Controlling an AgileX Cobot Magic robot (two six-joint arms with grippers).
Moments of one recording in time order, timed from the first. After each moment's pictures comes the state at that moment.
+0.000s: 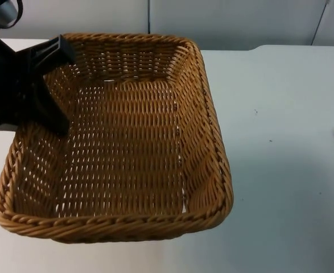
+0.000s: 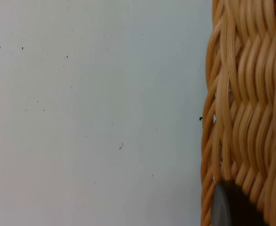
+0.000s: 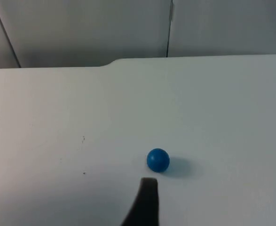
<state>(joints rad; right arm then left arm) 0.05 0.65 -0.89 -0.11 0.87 0.08 -0.19 1.58 -0.86 -0.77 0.70 0.24</state>
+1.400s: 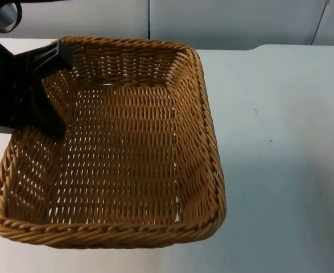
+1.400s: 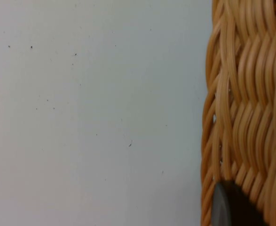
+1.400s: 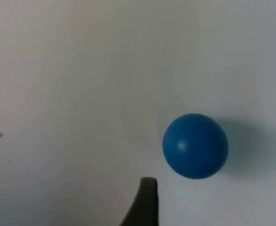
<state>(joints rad) -0.03 1.99 -1.41 0.00 0.83 -0.15 -0.19 1.58 -0.86 -0.74 0.70 0.24</state>
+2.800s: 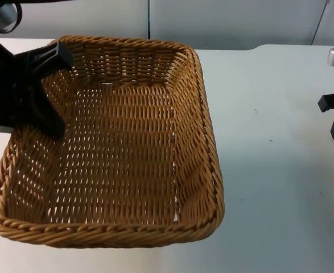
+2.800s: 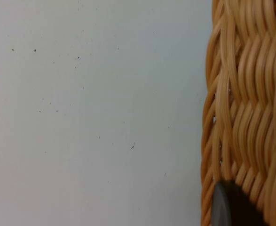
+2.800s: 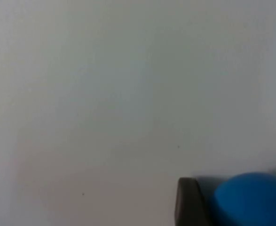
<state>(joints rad) -0.03 2.21 -1.42 0.03 0.66 -0.15 -0.19 1.58 -0.86 -0.73 0.70 0.24</state>
